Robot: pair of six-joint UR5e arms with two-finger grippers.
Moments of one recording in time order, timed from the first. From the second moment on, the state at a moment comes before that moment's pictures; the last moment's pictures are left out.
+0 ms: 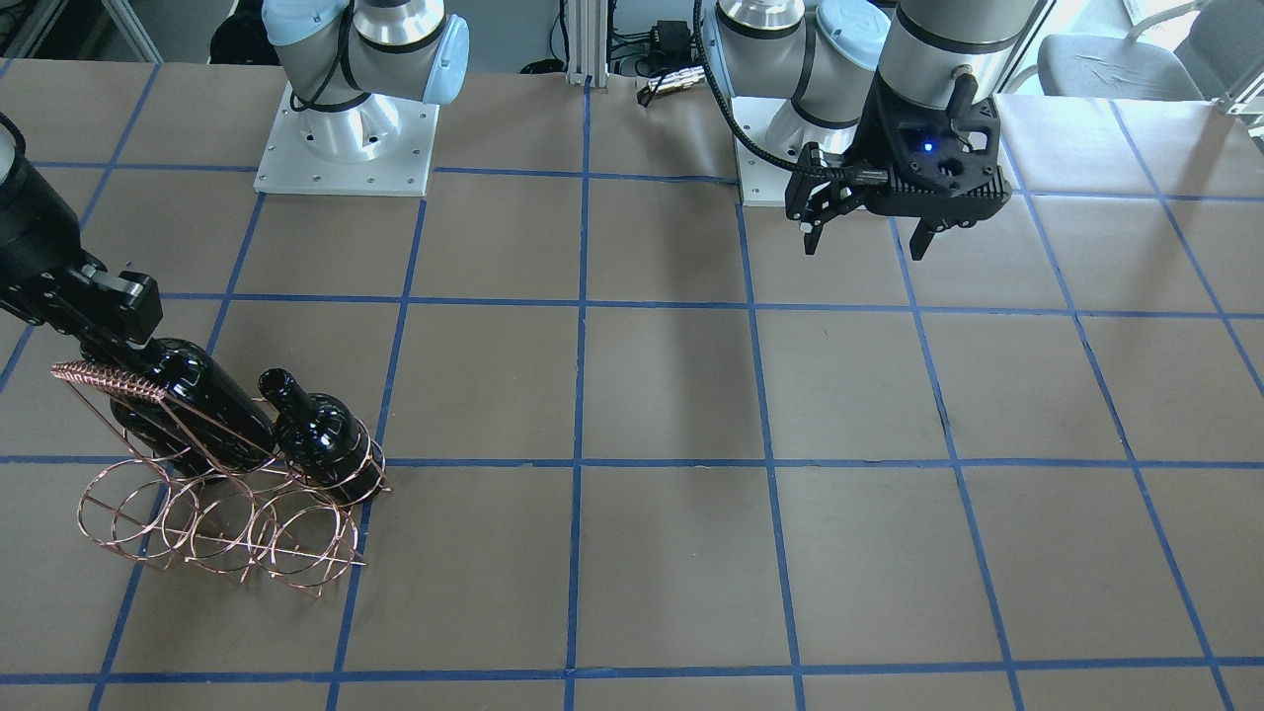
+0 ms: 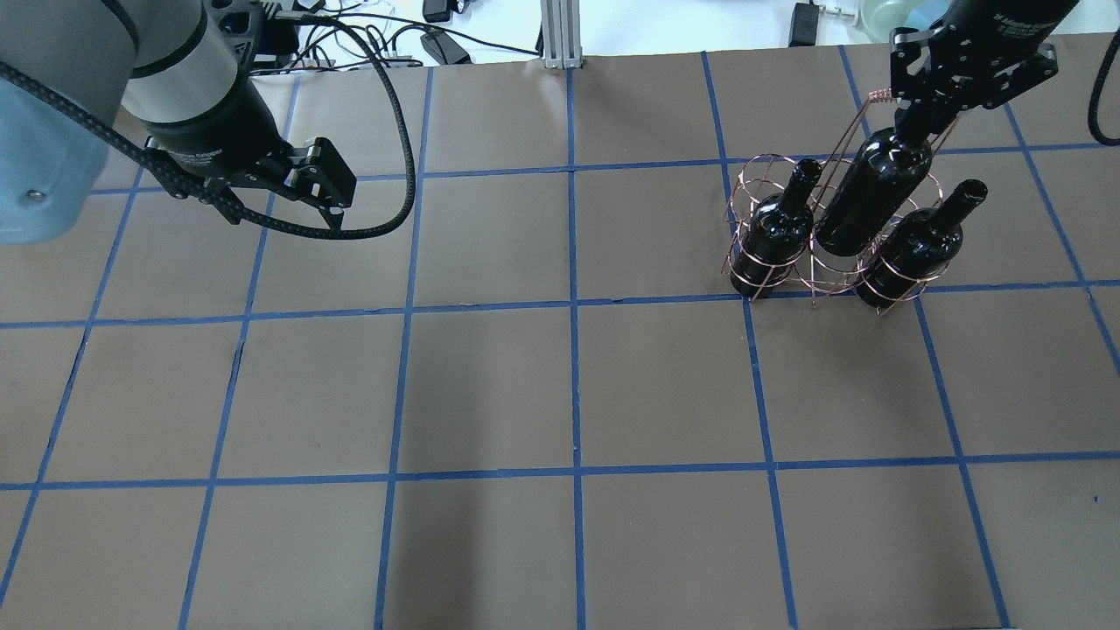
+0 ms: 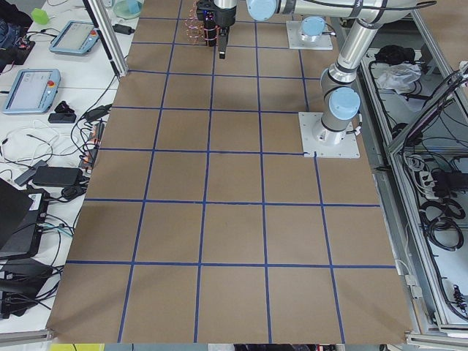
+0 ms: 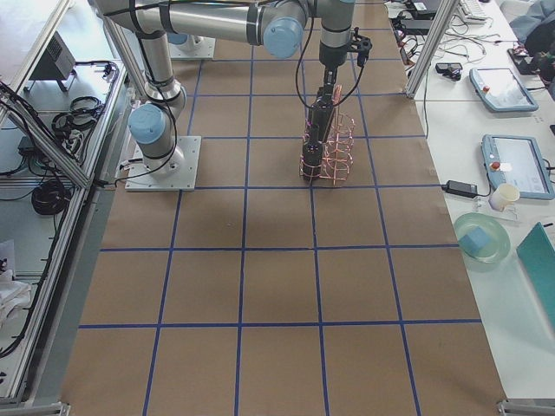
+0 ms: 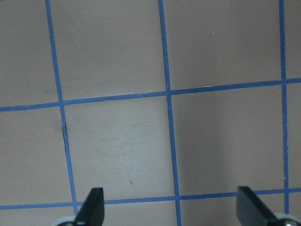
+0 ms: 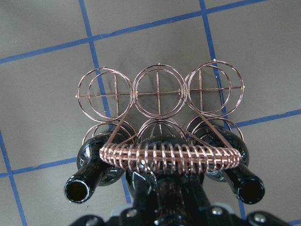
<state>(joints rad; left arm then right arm) -1.59 -1.53 -1.60 -1.53 1.63 0.06 1.36 -1.43 1.44 -1.64 -1.54 0.00</state>
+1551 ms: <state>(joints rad) -1.60 -1.53 -1.60 -1.55 1.61 0.00 1.37 -1.40 1.56 -1.76 -1.54 -0.04</state>
